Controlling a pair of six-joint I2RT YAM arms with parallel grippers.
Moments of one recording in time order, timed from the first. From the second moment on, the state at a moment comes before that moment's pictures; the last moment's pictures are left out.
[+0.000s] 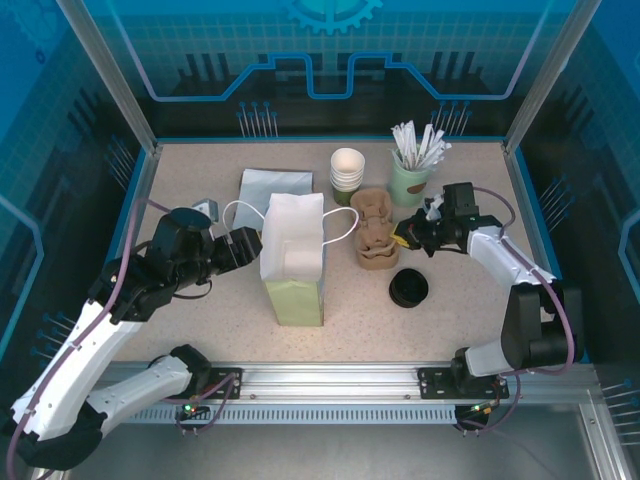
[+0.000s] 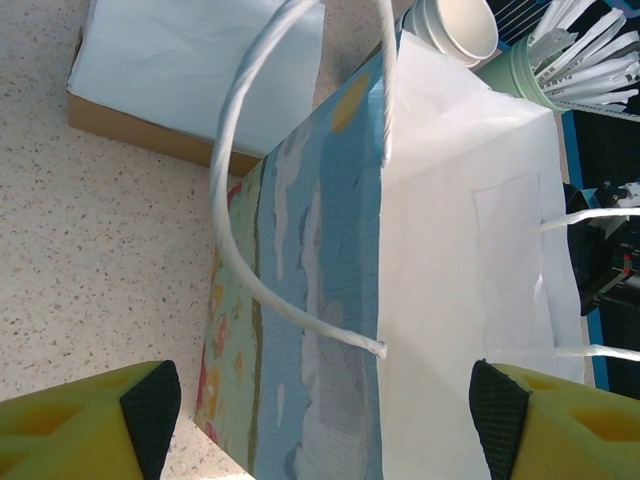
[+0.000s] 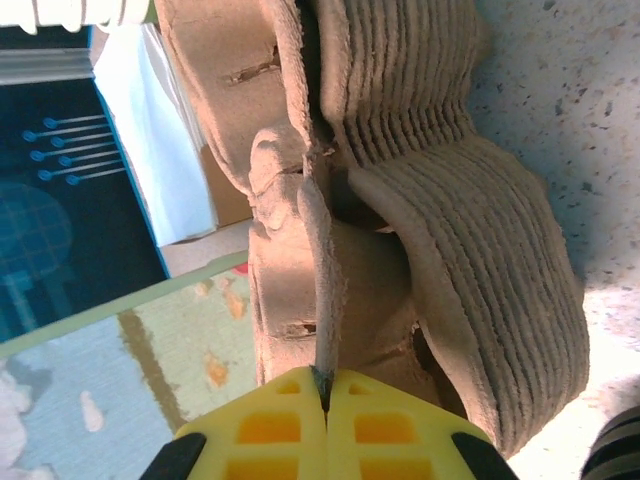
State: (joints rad) left arm -0.56 0.86 1.22 -1.07 -0.08 -0.84; right arm 0.08 1.43 0.91 -0.46 -0.71 0.84
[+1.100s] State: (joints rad) left arm -0.56 0.89 1.30 -1.07 -0.08 -0.84; right arm 0.06 1.37 1.01 -0.42 -0.80 0.91
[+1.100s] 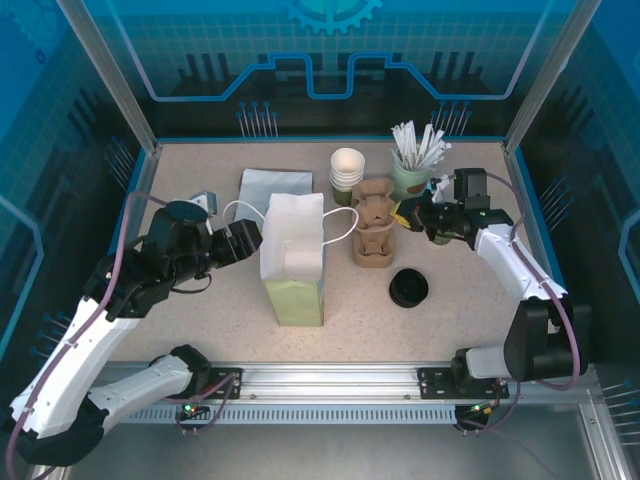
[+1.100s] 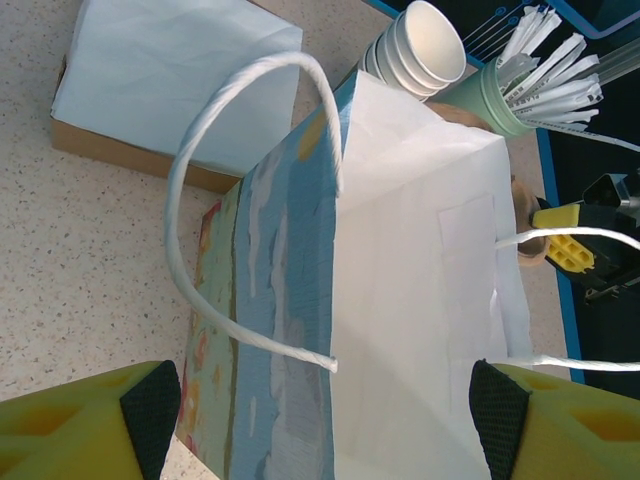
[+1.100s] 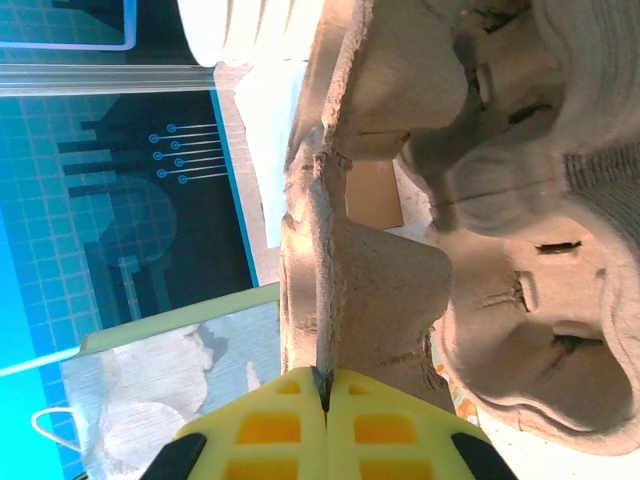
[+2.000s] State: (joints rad) left arm -0.60 1.11 1.45 -0.78 0.19 -0.86; right arm 0.04 1.06 1.17 -0.49 -0.76 0.88
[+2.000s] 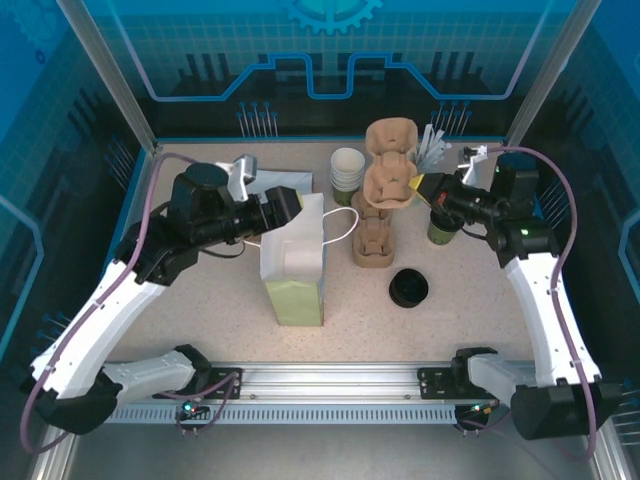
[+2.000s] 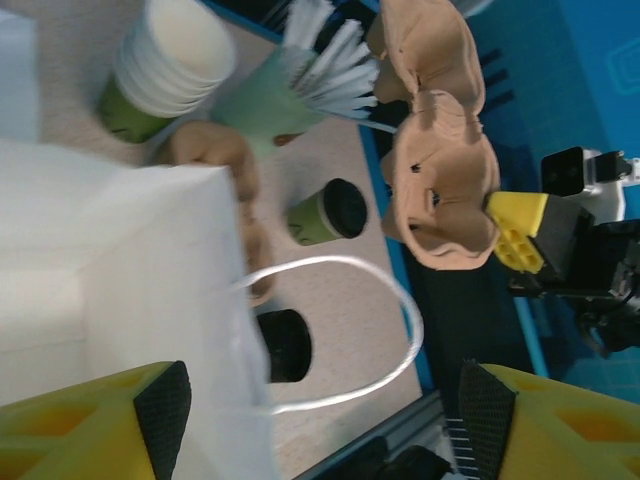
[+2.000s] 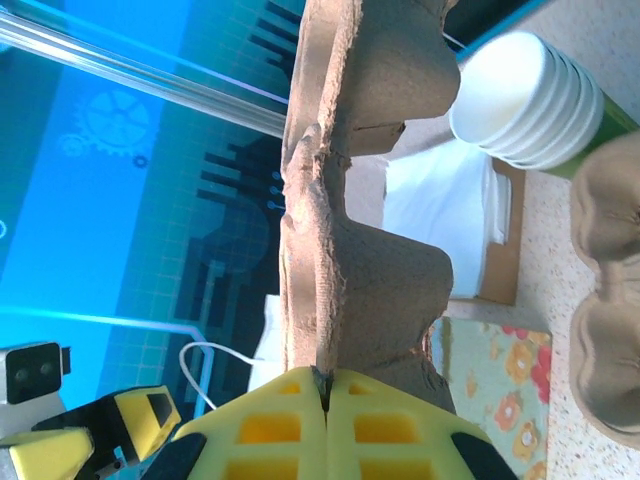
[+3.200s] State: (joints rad) left arm -0.73 1.50 1.76 -0.57 0.24 -0.86; right arm 0.17 0.97 1.20 -0.35 -0.68 1.04
